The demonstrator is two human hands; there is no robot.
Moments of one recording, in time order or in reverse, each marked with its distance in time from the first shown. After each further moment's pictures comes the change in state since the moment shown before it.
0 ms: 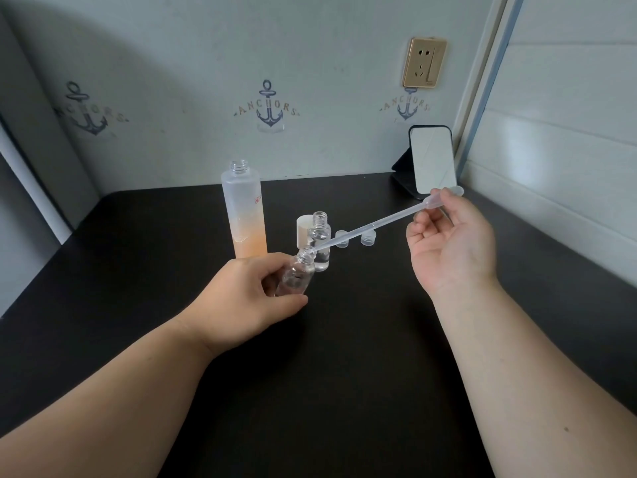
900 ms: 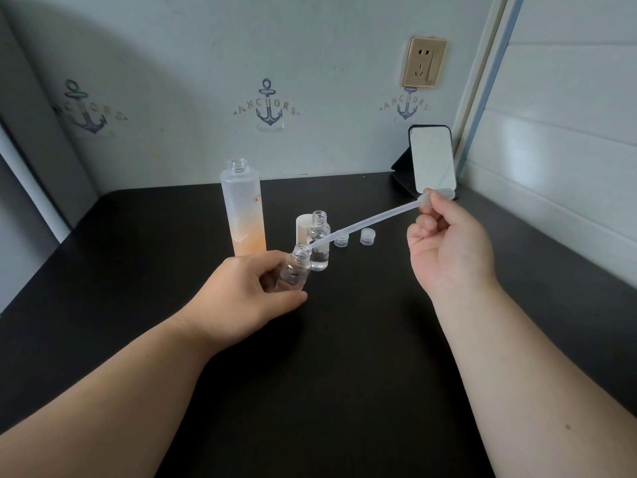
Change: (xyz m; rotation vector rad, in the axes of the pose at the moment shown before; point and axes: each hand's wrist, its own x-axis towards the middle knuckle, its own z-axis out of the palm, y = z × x) left_hand 0.002 -0.002 0.000 0.001 0.014 -0.030; right_hand 0.000 0.001 0.000 -0.007 -0.001 0.016
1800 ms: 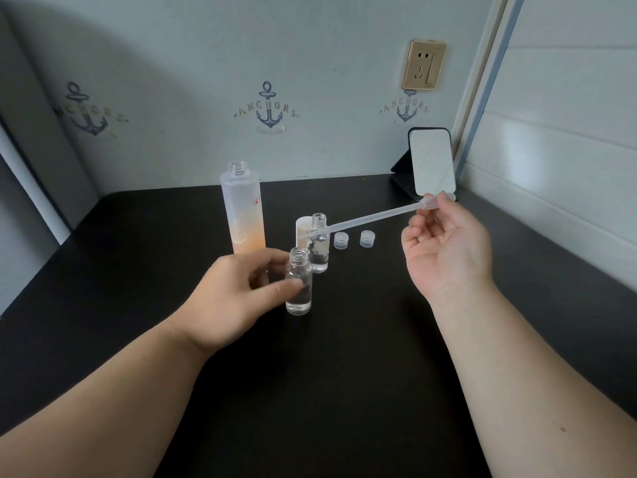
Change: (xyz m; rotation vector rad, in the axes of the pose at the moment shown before) left_hand -0.004 0.002 -0.005 -0.186 0.027 0.012; right_hand -0.002 0.000 0.000 0.025 0.026 0.052
